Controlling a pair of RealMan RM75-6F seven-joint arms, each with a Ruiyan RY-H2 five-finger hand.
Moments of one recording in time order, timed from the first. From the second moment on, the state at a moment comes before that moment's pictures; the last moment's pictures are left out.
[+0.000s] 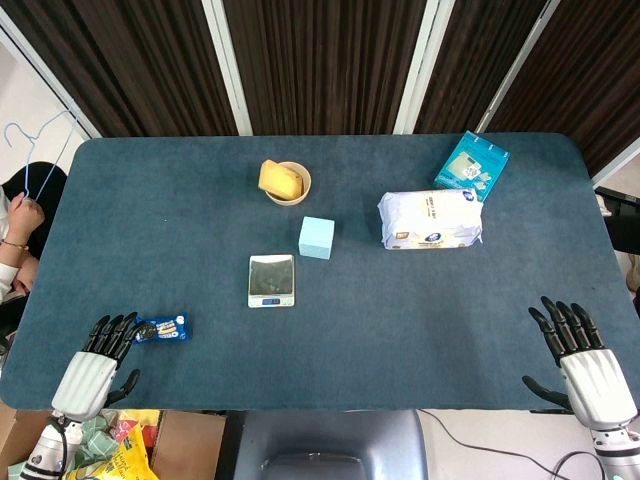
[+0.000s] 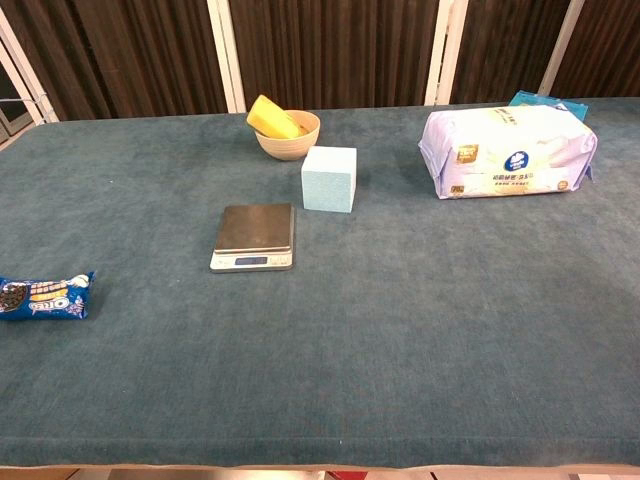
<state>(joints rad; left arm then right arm) -0.15 -1.36 0.07 -1.37 1.69 1.50 0.04 0.09 -1.13 -0.15 -1.53 -1.66 1.73 -0.06</state>
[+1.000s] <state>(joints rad) -0.30 -1.63 -0.05 -1.09 1.46 1.21 0.21 0.06 -1.09 -0.14 -1.52 -1.77 1.63 0.06</state>
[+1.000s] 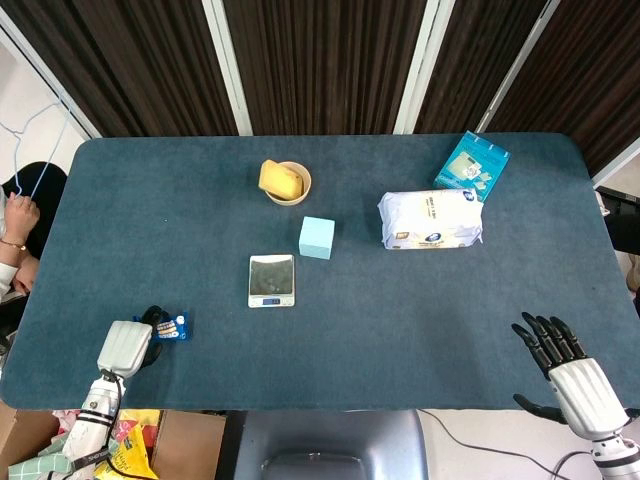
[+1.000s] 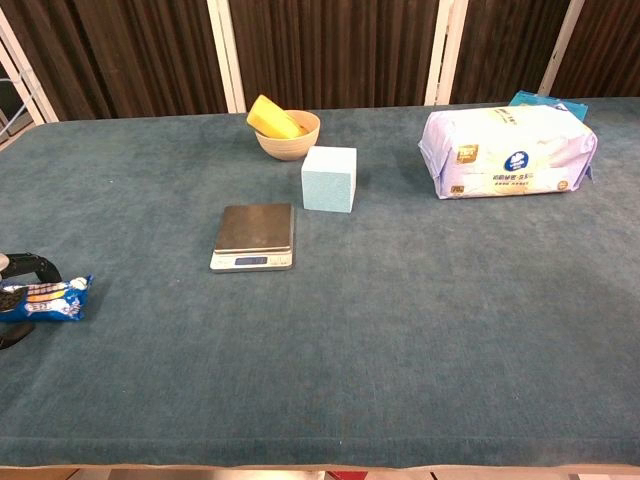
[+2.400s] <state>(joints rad) -0.76 -2.07 -0.32 -0.76 1.34 1.07 0.28 0.08 -1.06 -0.11 -1.53 -1.76 1.53 0.10</state>
